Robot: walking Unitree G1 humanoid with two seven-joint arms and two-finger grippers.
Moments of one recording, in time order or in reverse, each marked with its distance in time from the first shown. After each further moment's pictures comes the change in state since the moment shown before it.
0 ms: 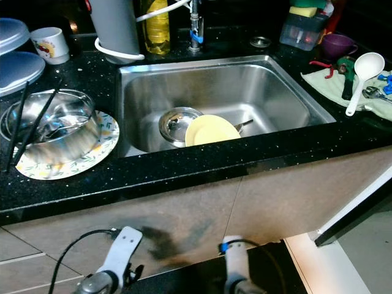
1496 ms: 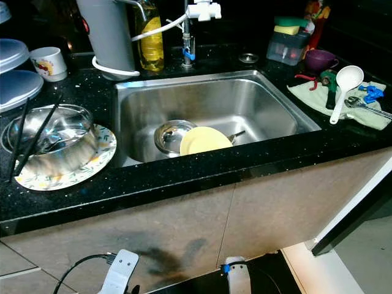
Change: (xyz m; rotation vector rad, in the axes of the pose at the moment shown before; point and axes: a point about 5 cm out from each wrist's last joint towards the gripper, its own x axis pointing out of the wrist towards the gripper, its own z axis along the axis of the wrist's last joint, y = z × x) left arm 0.005 -0.032 -0.044 -0.067 0.030 0.045; right arm 0.001 -0.022 -0.032 0.026 0.015 -0.064
